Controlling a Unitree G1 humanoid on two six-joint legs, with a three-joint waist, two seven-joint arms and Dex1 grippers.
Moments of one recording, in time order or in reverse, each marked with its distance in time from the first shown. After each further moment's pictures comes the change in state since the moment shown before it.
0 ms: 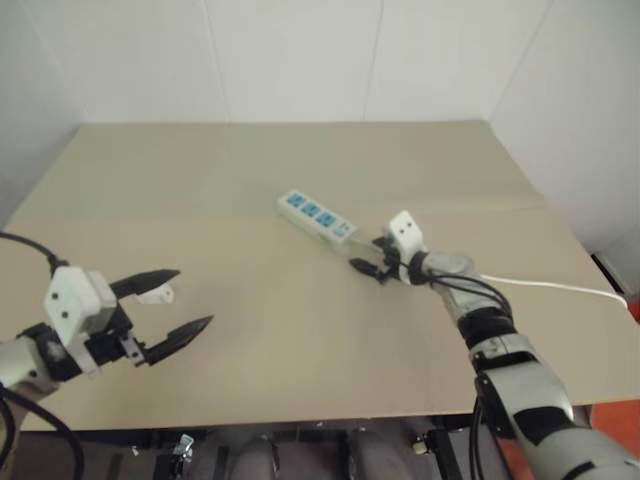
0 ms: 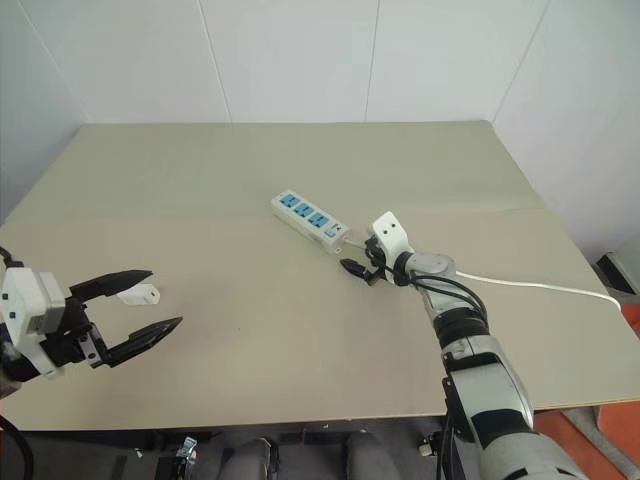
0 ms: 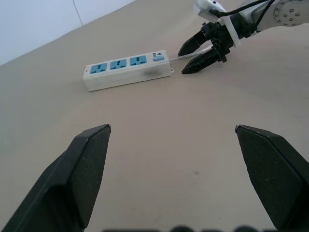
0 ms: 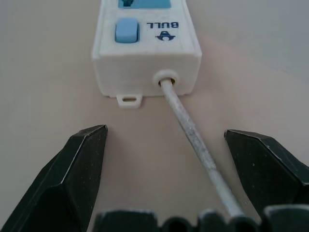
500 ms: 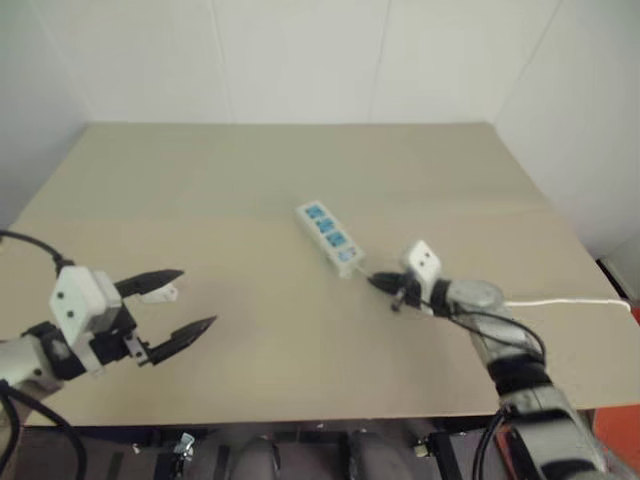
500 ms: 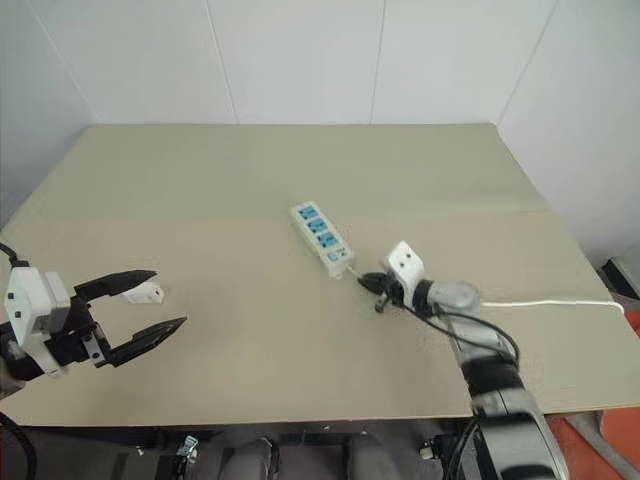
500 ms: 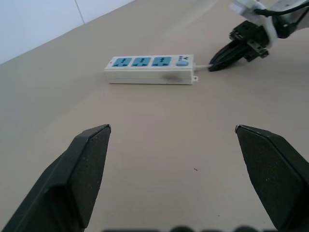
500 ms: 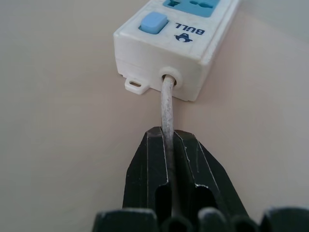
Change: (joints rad) left arm -0.002 0.004 -0.016 0.000 0.006 -0.001 -0.002; right arm 0.492 -0.142 -0.028 -0.703 0.086 0.110 0.180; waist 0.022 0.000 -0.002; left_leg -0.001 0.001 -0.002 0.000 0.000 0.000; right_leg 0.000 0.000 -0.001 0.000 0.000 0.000
